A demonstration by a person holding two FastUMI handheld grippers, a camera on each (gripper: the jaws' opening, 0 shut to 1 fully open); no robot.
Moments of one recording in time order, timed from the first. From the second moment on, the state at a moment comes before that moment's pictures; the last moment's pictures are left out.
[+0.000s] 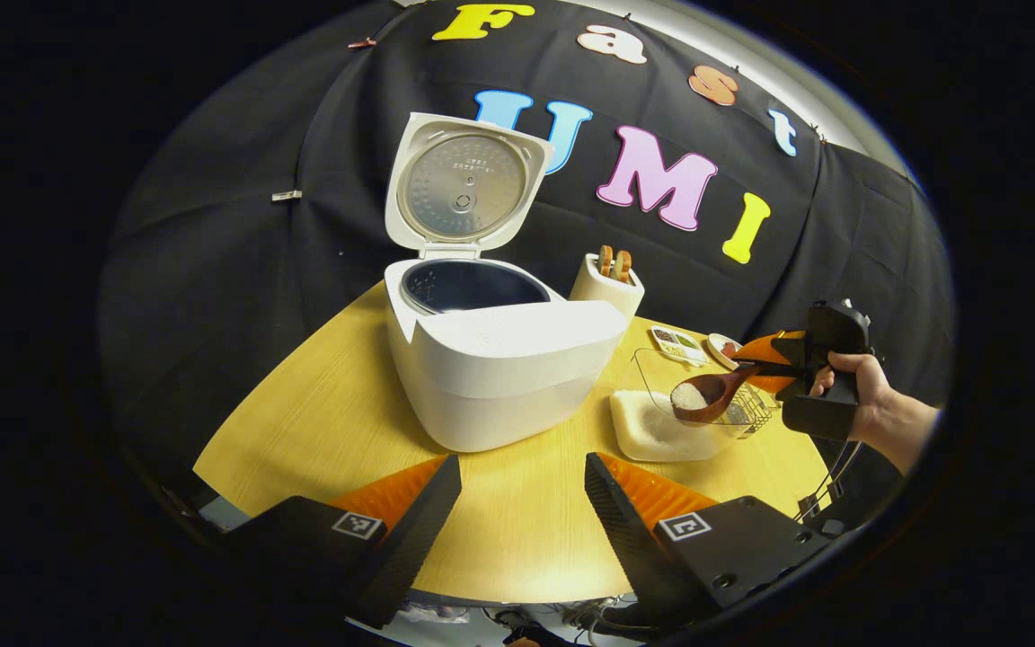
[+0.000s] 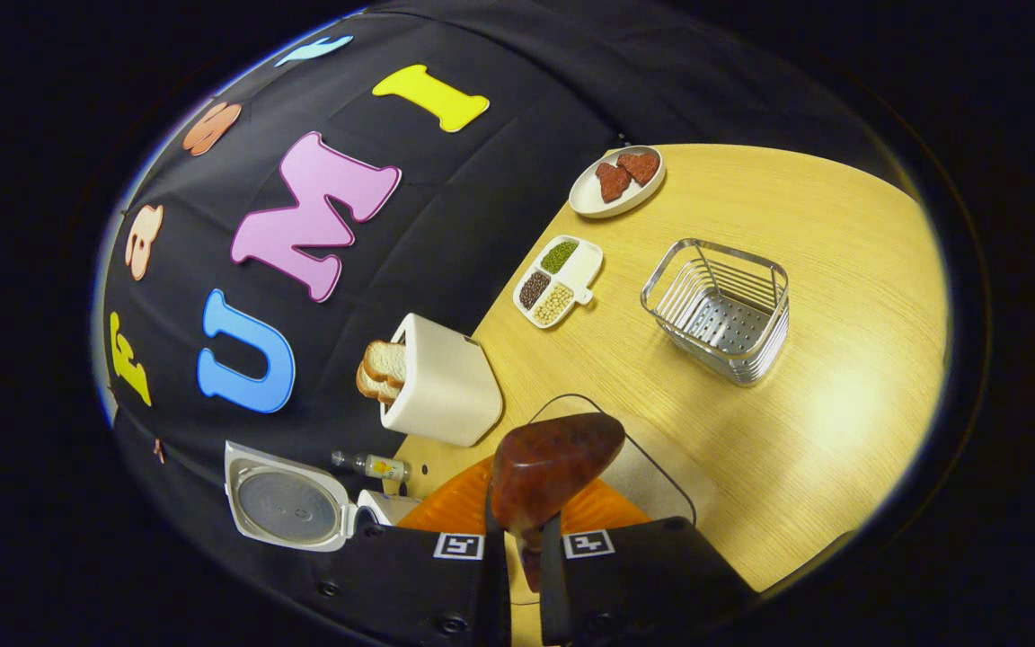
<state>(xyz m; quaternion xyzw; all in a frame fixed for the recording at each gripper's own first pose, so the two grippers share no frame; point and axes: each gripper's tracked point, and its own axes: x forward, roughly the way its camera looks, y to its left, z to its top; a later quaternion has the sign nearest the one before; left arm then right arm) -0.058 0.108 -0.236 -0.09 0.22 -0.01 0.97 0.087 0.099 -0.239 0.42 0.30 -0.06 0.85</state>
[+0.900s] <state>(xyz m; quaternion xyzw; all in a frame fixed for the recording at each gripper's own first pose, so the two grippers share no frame) -0.069 0.156 -0.222 -0.12 0.18 0.05 0.97 0.143 0.173 -0.123 0.52 0.28 0.01 0.81</state>
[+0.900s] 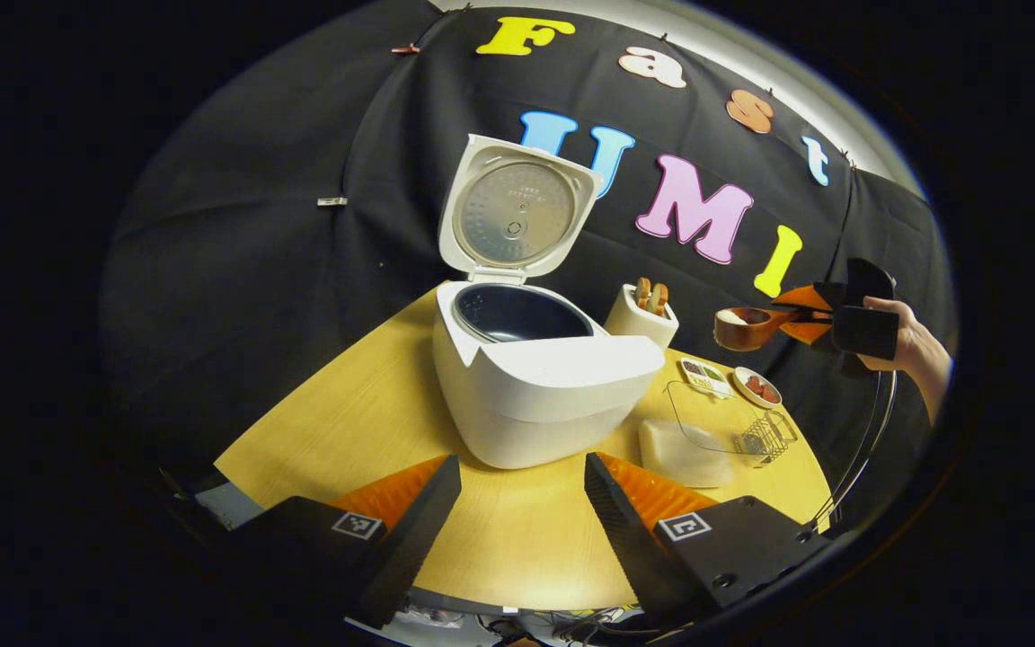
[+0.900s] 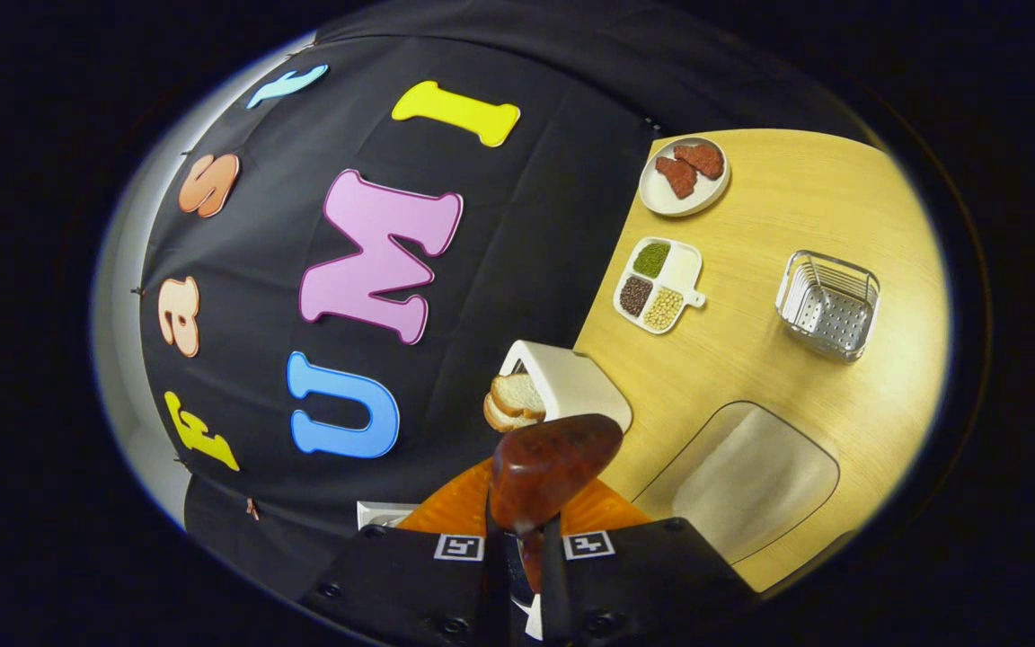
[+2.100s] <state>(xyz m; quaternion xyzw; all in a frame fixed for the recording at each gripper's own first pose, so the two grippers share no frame) -0.094 0.233 -0.225 -0.14 0.19 0.13 0.96 0.175 0.468 -0.139 0.27 0.27 0.22 0.90</state>
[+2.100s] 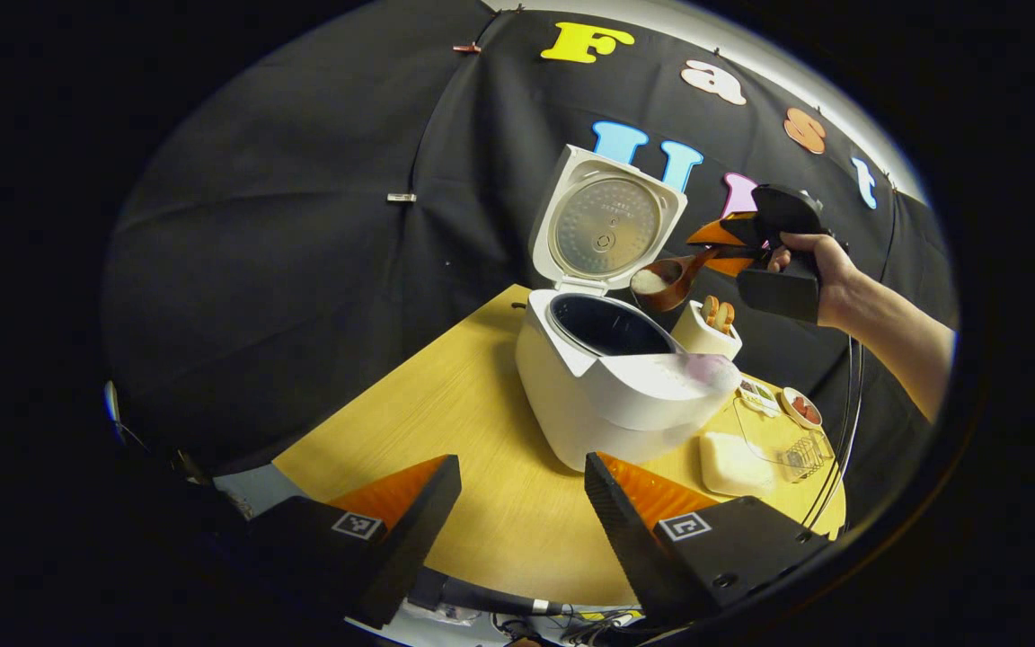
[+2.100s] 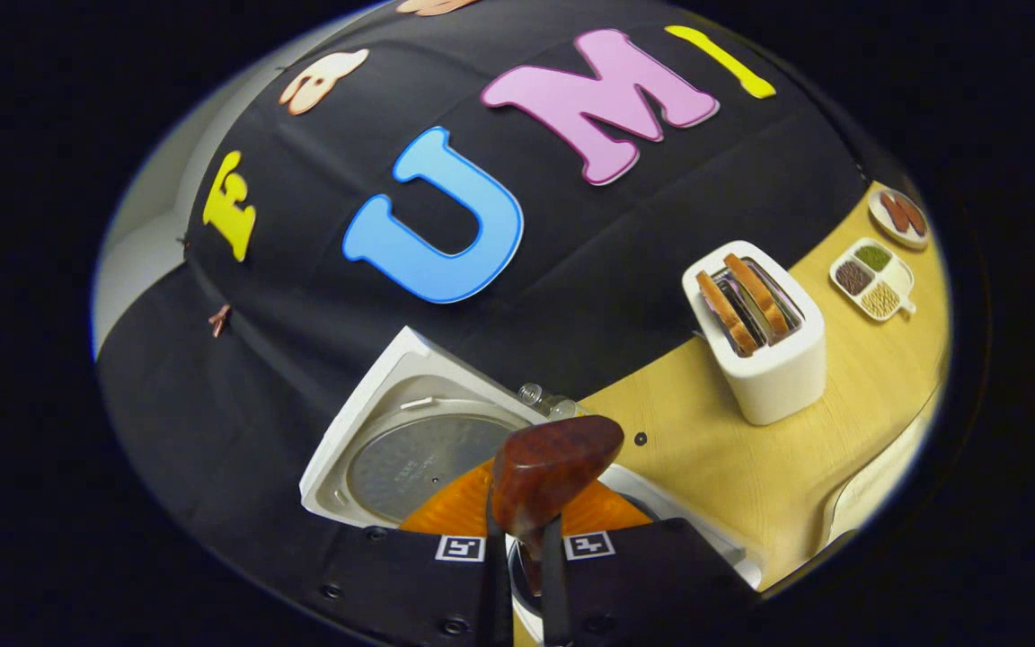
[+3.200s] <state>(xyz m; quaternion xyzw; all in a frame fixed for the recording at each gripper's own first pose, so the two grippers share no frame) -0.094 0.231 -0.223 -0.15 0.18 0.12 0.96 0.119 0.562 -0.161 -0.12 0.08 0.43 0.89</state>
